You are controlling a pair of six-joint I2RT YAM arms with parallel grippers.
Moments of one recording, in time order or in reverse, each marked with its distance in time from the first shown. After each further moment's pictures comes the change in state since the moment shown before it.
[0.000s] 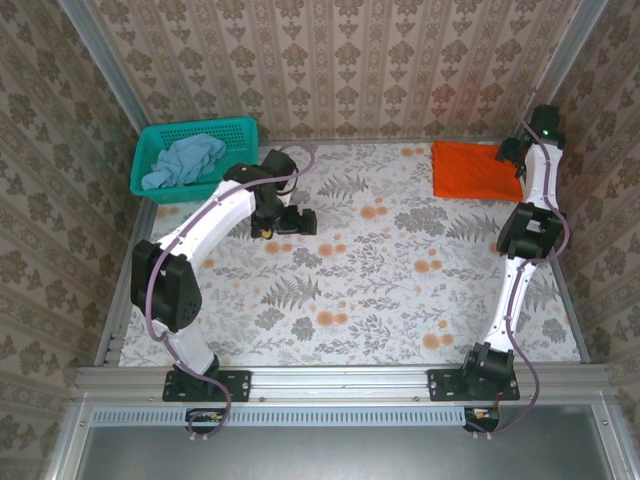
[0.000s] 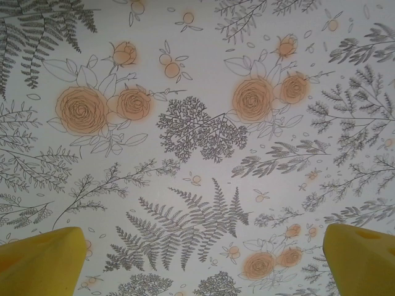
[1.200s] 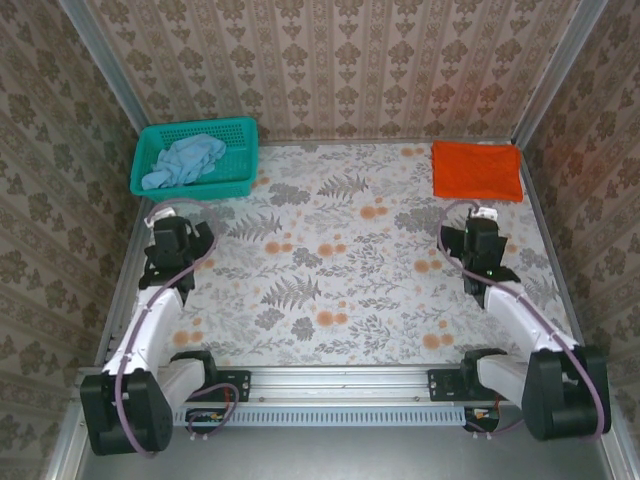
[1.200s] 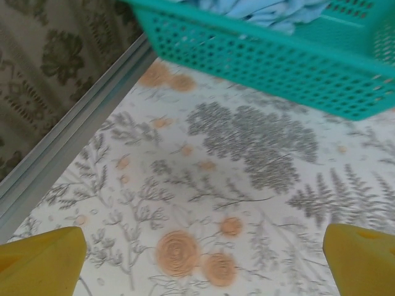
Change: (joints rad) left arm 0.560 -0.754 -0.995 0.923 -0.407 0.134; right arm 0.434 -1.655 -2.273 1.007 0.266 0.047
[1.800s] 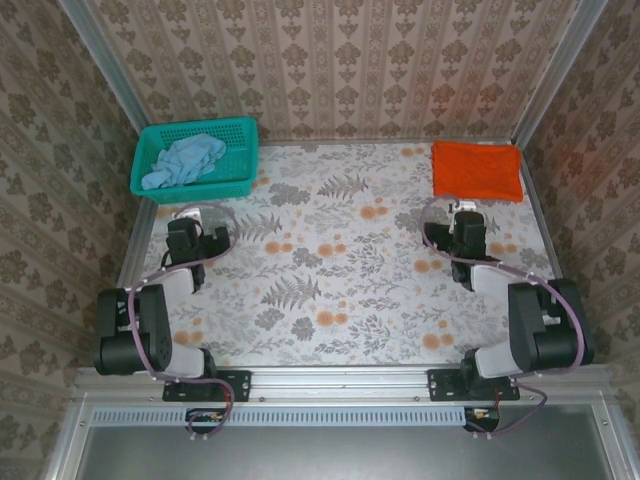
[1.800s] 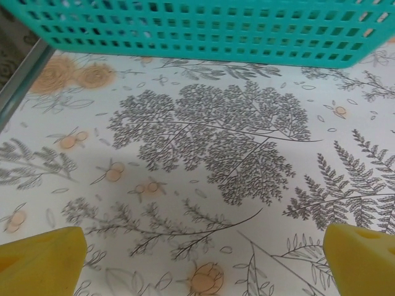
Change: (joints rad) left arm 0.016 0.425 -0.079 0.533 0.200 0.235; right arm -0.010 0.401 0.079 0.326 -0.148 -0.077
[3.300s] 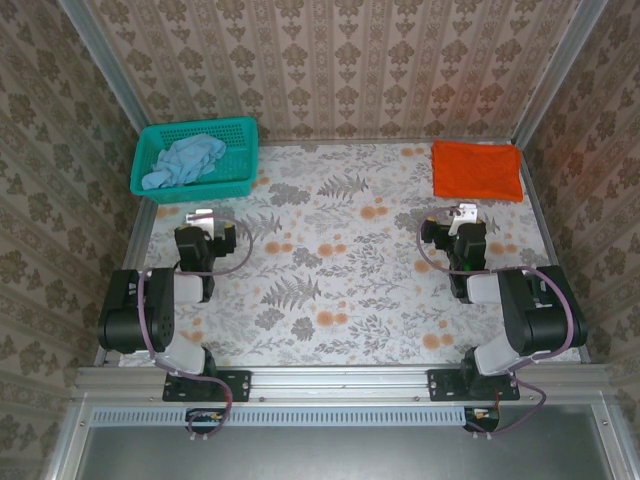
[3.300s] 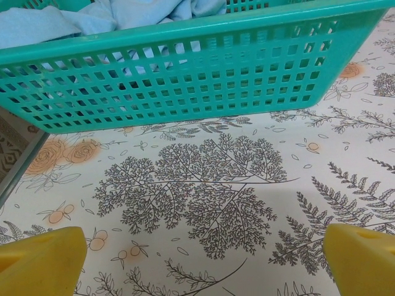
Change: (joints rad) left arm -0.054 0.119 -0.117 0.456 -0.039 0.144; right arm -0.003 0.077 -0.163 0.494 -0.023 -0.026
